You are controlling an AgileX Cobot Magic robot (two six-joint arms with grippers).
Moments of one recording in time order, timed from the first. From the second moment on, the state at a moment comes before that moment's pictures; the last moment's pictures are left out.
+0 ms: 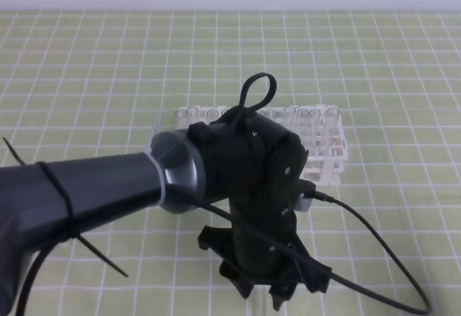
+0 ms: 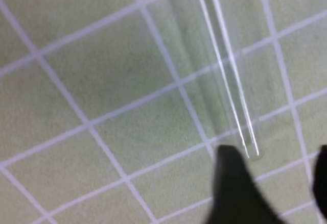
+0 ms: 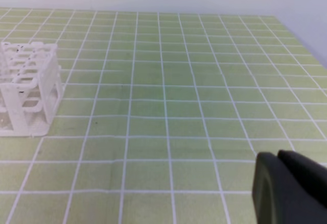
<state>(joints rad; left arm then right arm) -0.95 1.88 -1.39 -0.17 1.12 -0.34 -0.05 0.01 0.00 0.12 0.28 -0.11</state>
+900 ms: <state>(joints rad) -0.97 1.95 -1.37 -0.15 1.06 -0.46 -0.05 0.01 0.00 0.12 0.28 -0.11</state>
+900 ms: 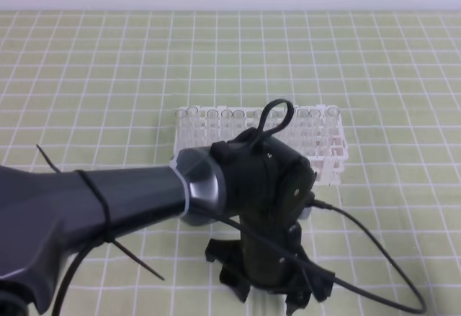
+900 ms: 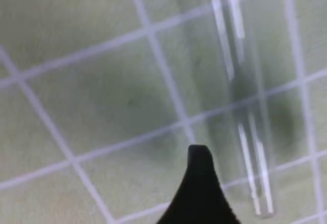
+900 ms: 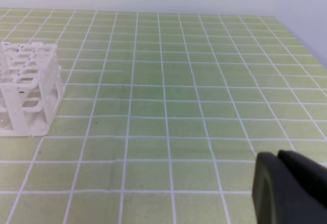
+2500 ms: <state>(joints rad) -1.03 1.72 -1.23 0.09 0.87 -0.48 -0.05 0.01 0.00 0.12 0.28 -0.11</state>
